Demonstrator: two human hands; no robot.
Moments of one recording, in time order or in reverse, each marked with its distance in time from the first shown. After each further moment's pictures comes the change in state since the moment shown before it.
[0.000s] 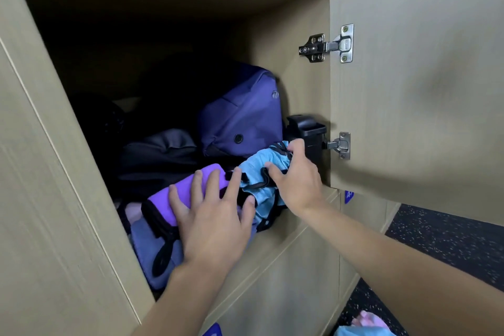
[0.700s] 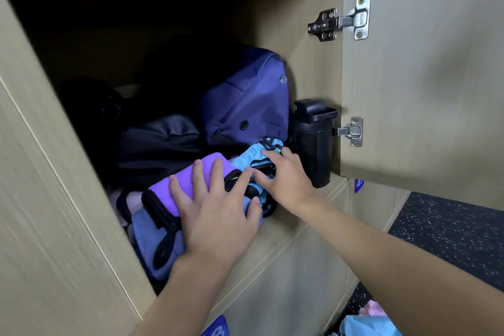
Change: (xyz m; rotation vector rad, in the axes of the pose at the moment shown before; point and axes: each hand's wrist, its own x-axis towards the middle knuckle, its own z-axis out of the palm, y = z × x) left_hand -0.002 -0.004 0.017 0.135 0.065 0.090; right_hand 0.005 0.020 0.043 -0.113 -0.234 -0.133
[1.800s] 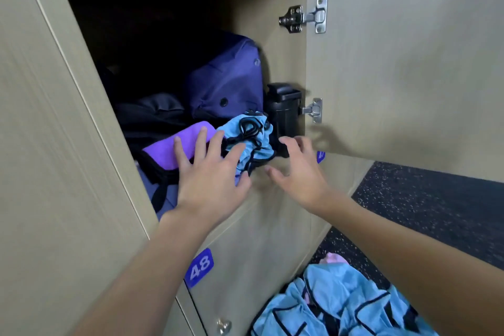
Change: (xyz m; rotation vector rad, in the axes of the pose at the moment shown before) left_hand -0.020 0.005 -0.047 -0.200 -0.060 0.141; right_hand -0.096 0.012 -0.063 -0.032 0.084 0.024
